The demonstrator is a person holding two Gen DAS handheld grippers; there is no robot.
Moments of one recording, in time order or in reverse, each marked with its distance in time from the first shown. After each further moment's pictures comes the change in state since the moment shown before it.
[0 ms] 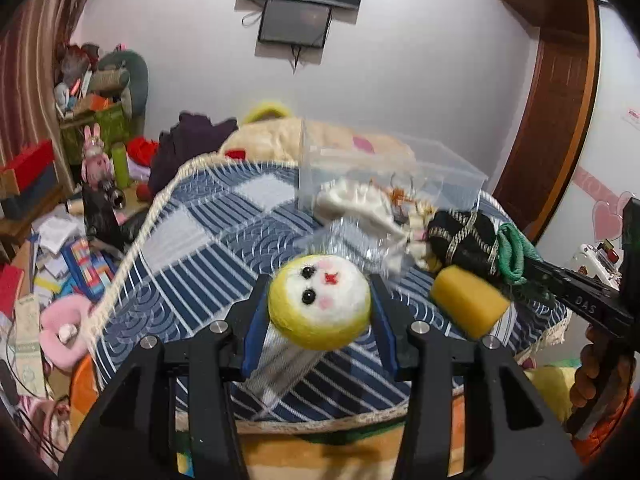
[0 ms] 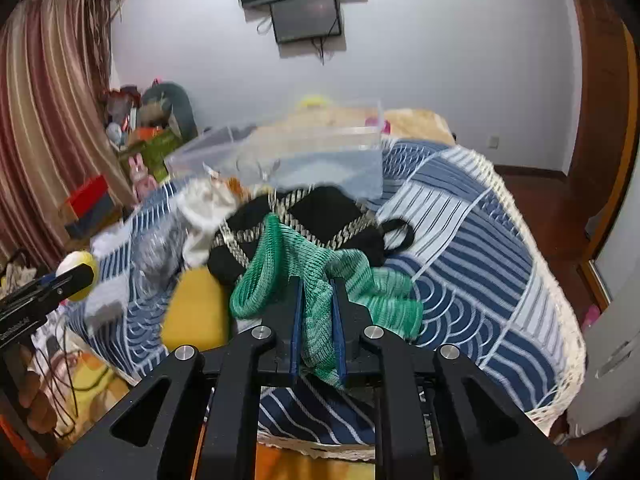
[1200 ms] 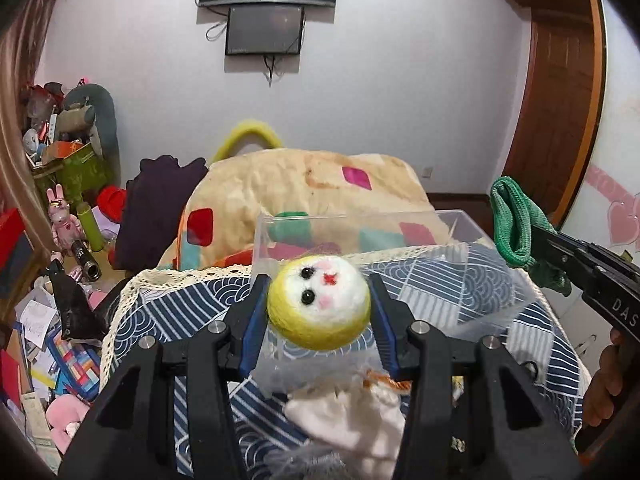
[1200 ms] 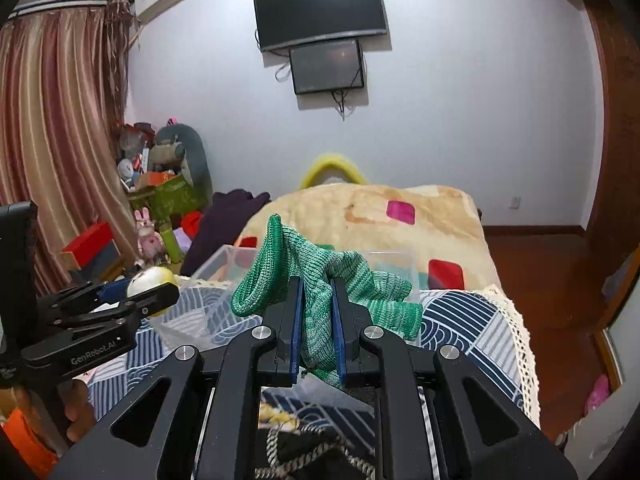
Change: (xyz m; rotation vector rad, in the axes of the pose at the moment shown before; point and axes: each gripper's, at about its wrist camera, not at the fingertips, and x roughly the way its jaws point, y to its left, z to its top) left arm 0.117 -0.036 0.160 0.112 -0.011 -0.001; right arm 0.060 0.011 0.137 -0.064 -0.132 0.047
